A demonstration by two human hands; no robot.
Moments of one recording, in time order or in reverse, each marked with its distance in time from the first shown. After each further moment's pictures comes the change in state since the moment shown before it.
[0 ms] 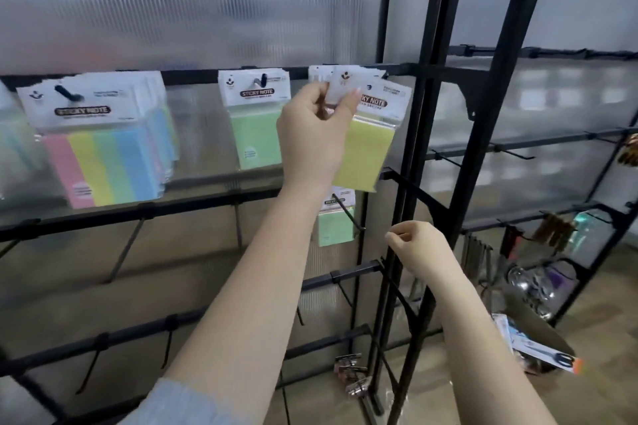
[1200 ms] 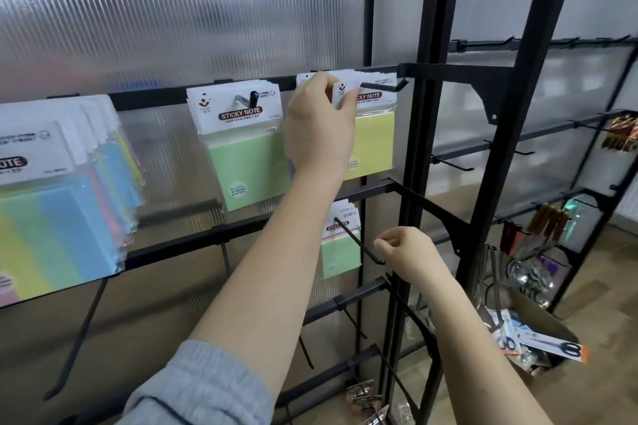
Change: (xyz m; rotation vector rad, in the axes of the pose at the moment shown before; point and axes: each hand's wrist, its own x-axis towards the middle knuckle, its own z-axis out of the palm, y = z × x) left_hand 0.076 -0.066 0.038 0.354 0.033 0.119; right_hand 0.062 -0.015 0.042 0.000 0.019 0.057
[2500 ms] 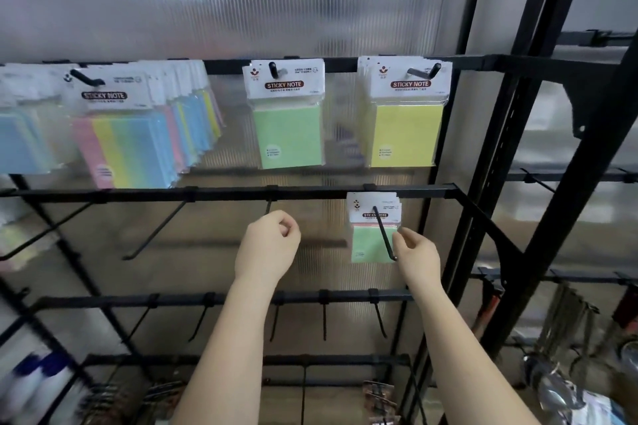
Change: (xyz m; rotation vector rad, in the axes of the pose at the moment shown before) left_hand -0.138 -0.074 -0.080 0.511 -0.213 -0.583; right_hand 0.039 0.034 0.044 0.464 -0.101 -0.052
